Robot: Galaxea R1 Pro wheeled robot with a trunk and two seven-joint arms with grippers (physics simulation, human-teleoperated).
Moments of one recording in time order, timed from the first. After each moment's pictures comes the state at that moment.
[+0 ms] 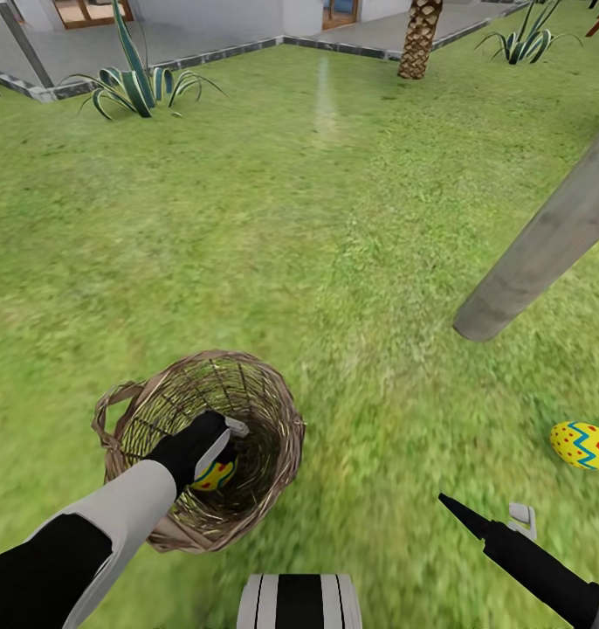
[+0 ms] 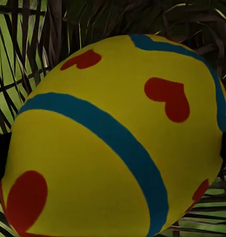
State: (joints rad) left arm -0.96 -0.03 -0.51 -0.42 0.30 0.81 0.26; right arm -0.03 -0.13 -0.49 -1.41 -0.49 0.65 1.04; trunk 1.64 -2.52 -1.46
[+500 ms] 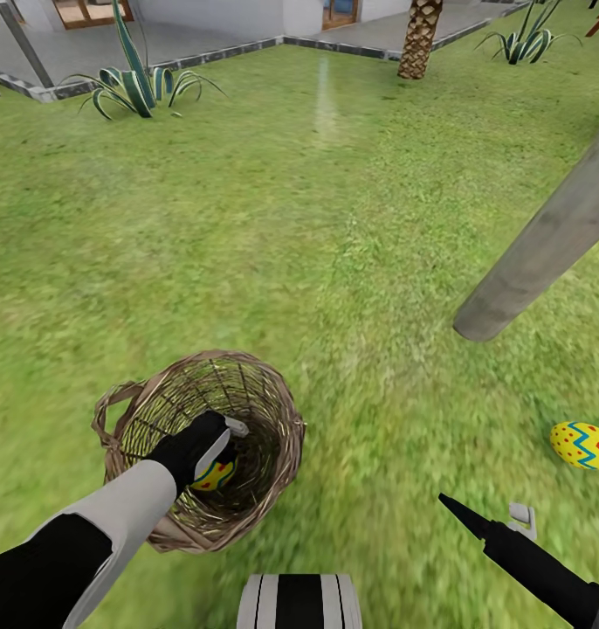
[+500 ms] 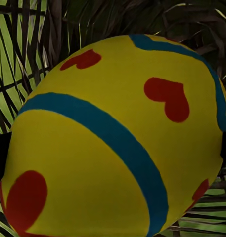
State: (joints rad) left arm -0.96 -0.03 -0.51 -0.42 0.30 0.81 0.26; right arm -0.03 -0.13 -0.49 -1.41 -0.49 0.65 1.04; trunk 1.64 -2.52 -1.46
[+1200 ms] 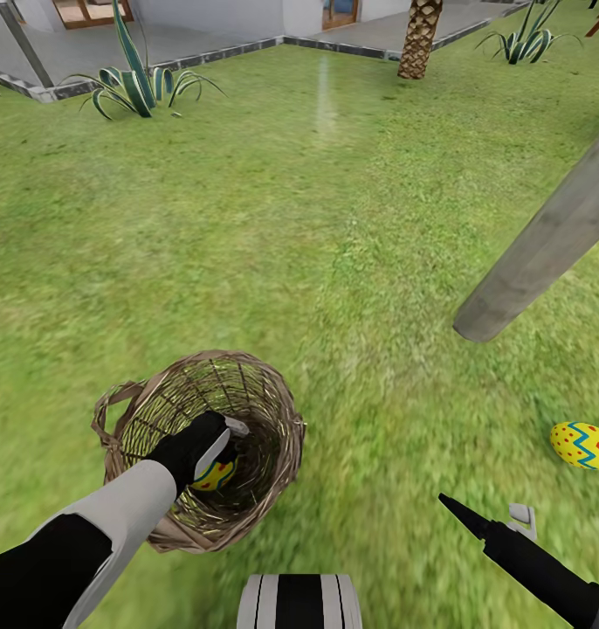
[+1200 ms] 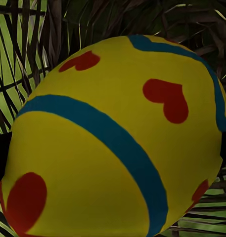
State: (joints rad) left arm -0.96 -0.03 -0.51 -0.42 0.30 0.81 0.26; right arm -0.03 -0.13 -0.49 -1.41 -0.49 0.65 1.04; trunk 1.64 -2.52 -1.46
